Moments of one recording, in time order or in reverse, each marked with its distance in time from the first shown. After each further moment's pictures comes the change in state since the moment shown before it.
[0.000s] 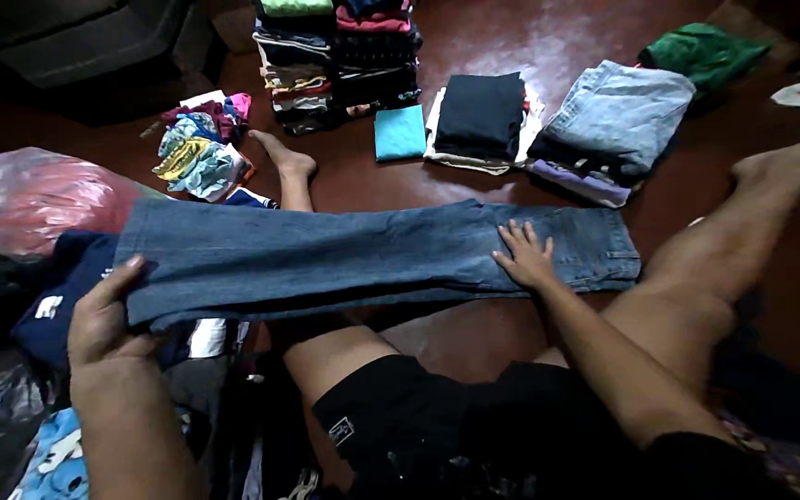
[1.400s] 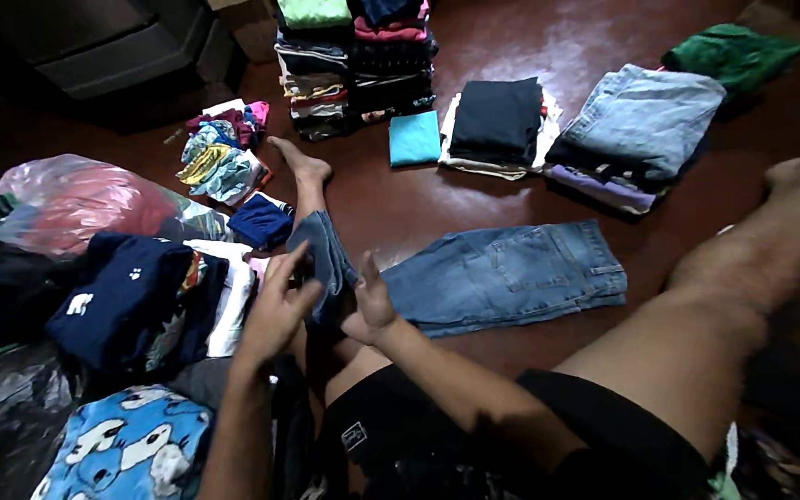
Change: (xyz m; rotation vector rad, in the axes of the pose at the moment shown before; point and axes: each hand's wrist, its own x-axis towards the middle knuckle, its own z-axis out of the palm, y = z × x) left_hand -0.019 -0.072 0.048 0.831 -0.589 0.436; right_hand -0.081 -0.384 -0.012 2.268 -0.680 -0.082
